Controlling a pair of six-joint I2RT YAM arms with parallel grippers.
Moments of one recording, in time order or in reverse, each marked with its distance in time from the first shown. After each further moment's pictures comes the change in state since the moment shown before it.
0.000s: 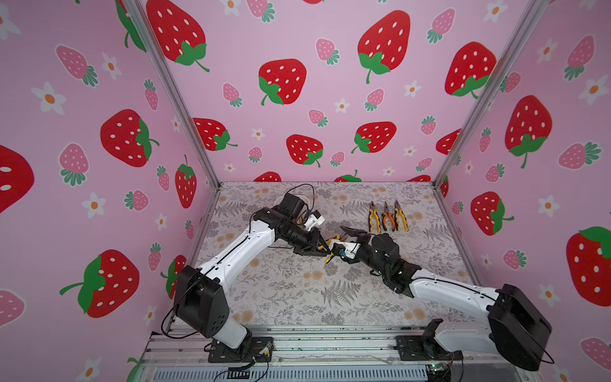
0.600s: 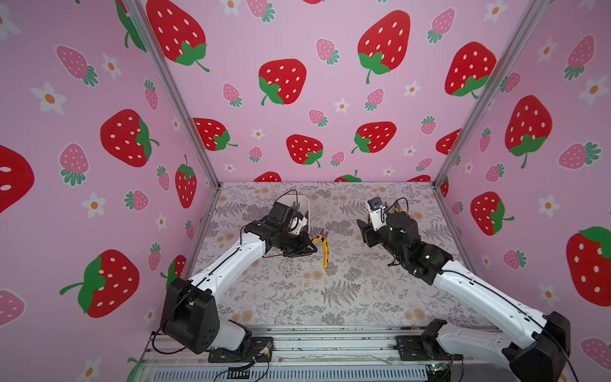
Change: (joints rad) left arm 0.054 -0.116 -0.245 0.270 -0.185 -0.148; right arm -0.120 -0.129 0.339 -0.674 0.198 0.942
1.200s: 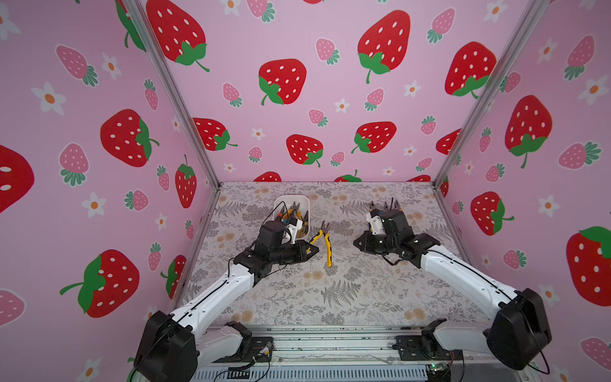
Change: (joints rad) left arm -0.056 -0.262 -0.359 0.496 -0.082 -0.140; right arm -0.092 0.187 0.000 -0.177 -0.592 0.571
